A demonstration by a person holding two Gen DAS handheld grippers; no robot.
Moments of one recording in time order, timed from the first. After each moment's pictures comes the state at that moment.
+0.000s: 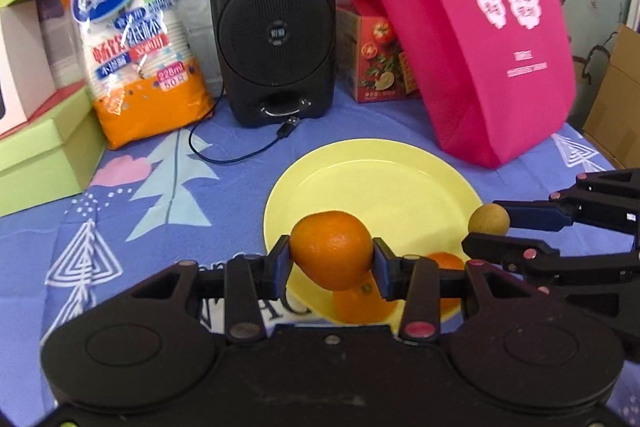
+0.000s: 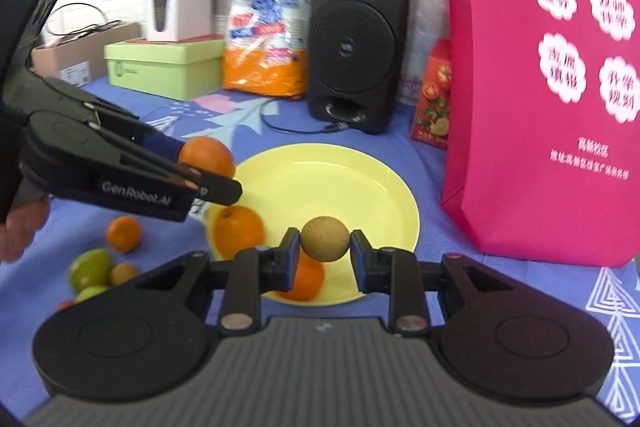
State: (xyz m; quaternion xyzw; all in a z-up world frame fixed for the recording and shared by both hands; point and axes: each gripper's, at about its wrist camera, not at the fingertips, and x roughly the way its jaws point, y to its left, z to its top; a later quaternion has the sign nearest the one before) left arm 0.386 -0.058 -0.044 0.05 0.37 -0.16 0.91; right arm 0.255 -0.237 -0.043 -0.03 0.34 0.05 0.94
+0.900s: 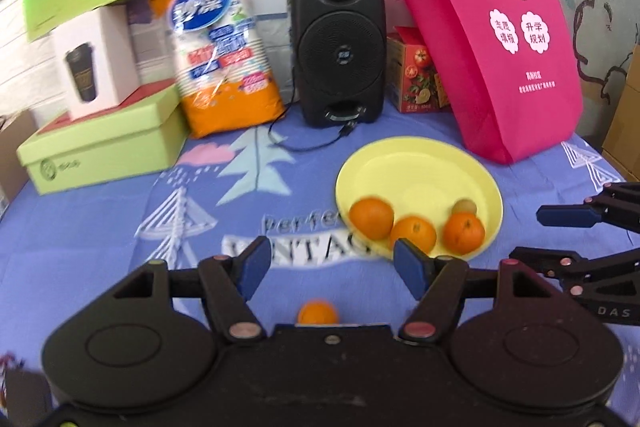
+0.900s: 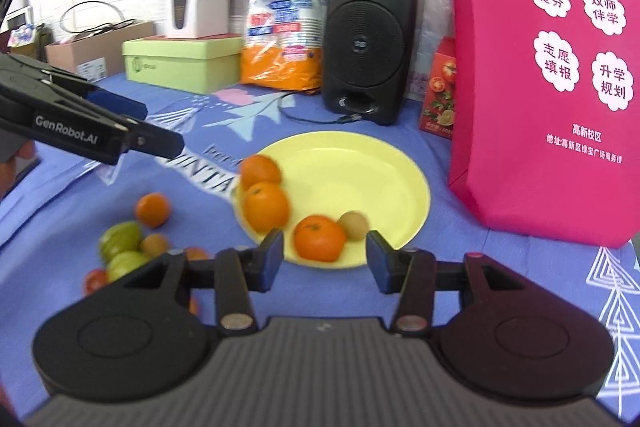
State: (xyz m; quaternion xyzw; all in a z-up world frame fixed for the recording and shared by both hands) left arm 0.290 0.008 -0.012 0.04 0.34 -0.11 0.93; right arm 0.192 -0.217 -0.034 -0.03 0.32 0.07 0.94
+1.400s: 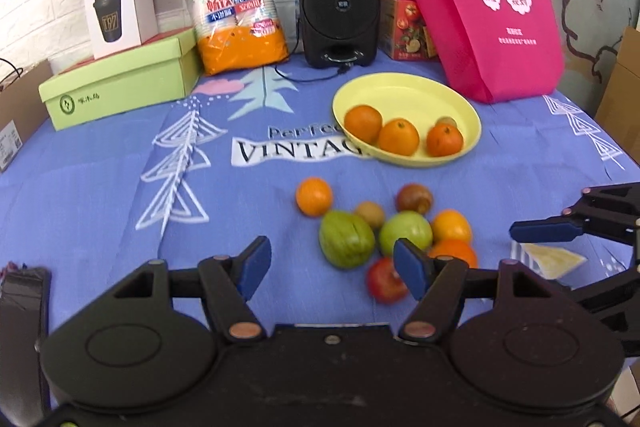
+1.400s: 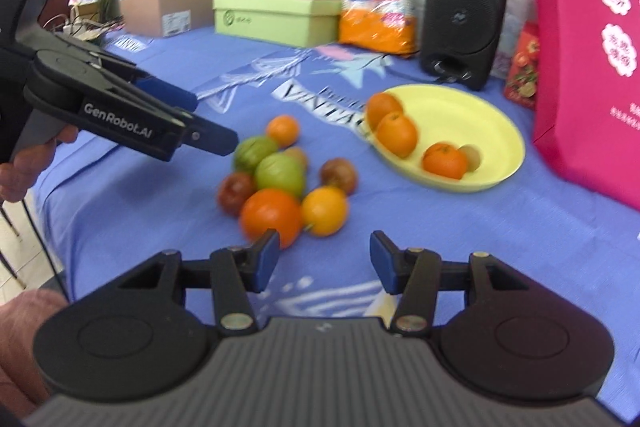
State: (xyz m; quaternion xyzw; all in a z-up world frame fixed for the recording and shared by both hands) left arm 0.209 0.024 -0.040 0.03 0.37 -0.11 0.92; right arm 0.126 -0.152 -0.056 -0.06 0.36 0.16 0.92
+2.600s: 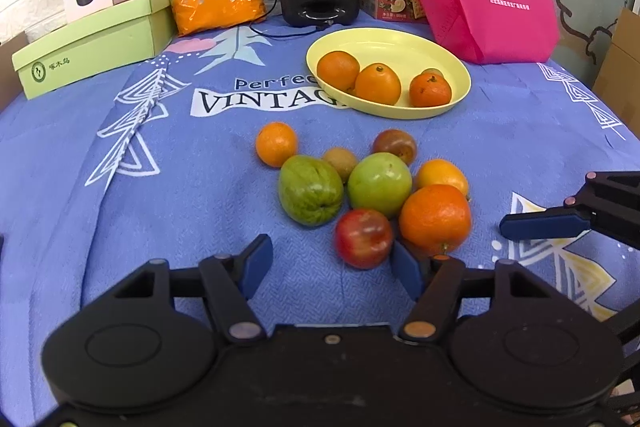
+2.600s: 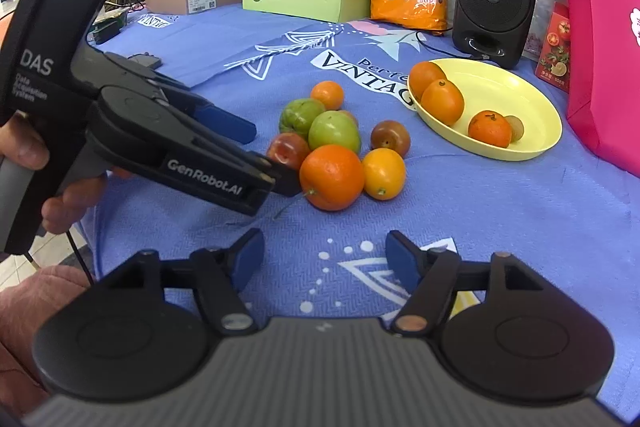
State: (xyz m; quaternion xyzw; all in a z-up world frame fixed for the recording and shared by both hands) left arm 0.219 0.009 -0.086 0.03 0.39 -0.13 0.91; right arm 0.118 -0.134 -0.072 -0.05 0.38 0.18 0.91
